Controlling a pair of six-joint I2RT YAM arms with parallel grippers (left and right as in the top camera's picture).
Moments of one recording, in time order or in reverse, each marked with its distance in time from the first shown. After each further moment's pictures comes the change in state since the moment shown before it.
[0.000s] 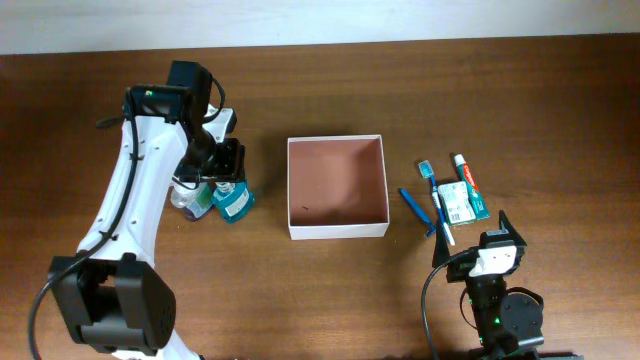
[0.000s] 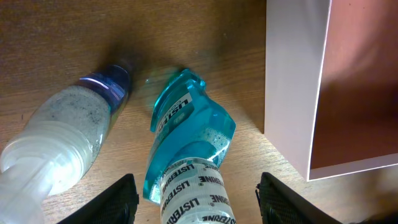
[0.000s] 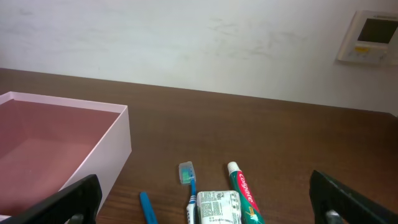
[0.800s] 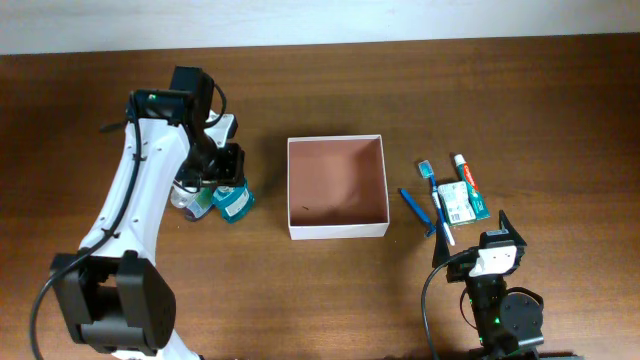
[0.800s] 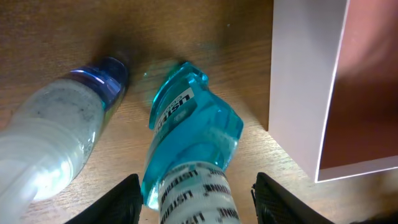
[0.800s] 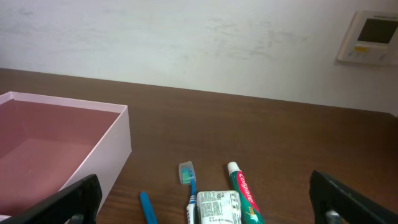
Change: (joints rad) left arm 0.000 0.000 -0.045 0.019 -0.001 -0.003; right arm 0.000 0.000 0.000 0.000 0.000 0.000
